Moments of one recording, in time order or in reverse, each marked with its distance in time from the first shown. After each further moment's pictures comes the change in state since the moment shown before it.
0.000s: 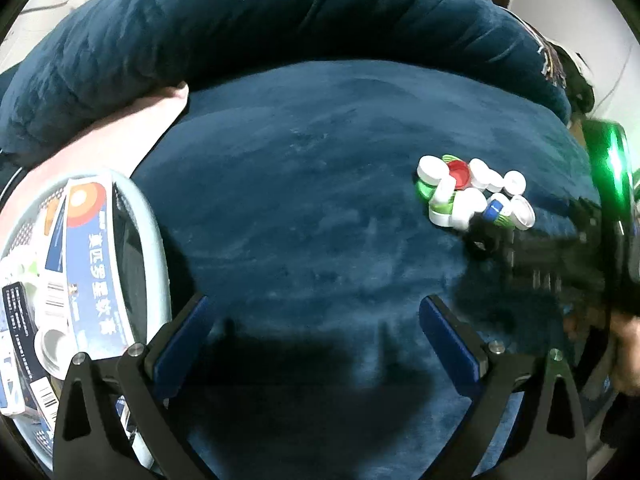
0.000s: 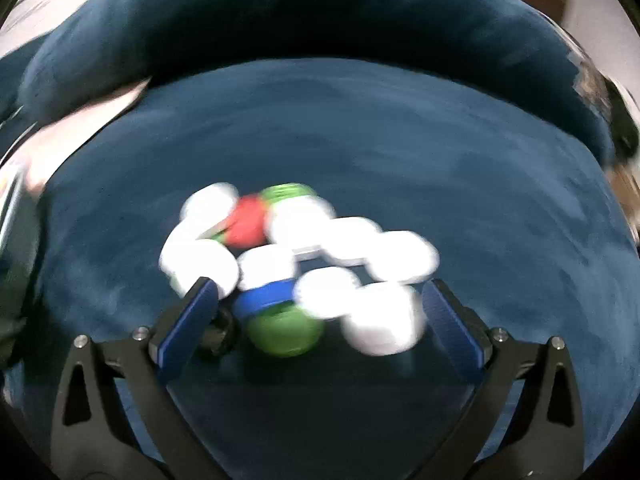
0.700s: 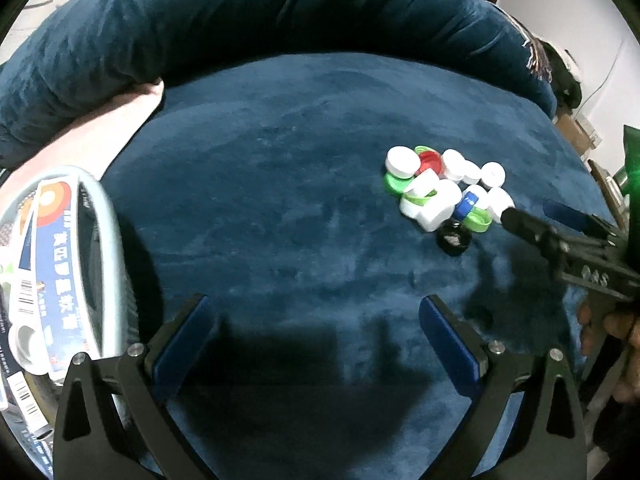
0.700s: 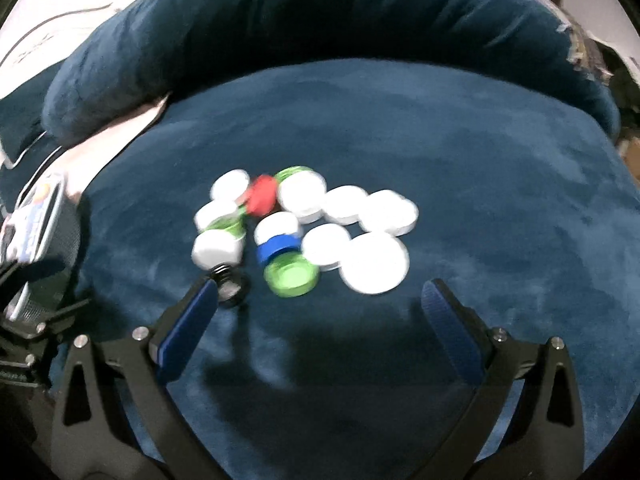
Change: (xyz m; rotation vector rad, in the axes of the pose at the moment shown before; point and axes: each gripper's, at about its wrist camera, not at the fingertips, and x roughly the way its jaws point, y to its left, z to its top) left arm 0.005 -0.022 0.001 0.017 0.019 -0.068; right arm -0.034 -0.036 -0.018 0.144 -0.022 0.065
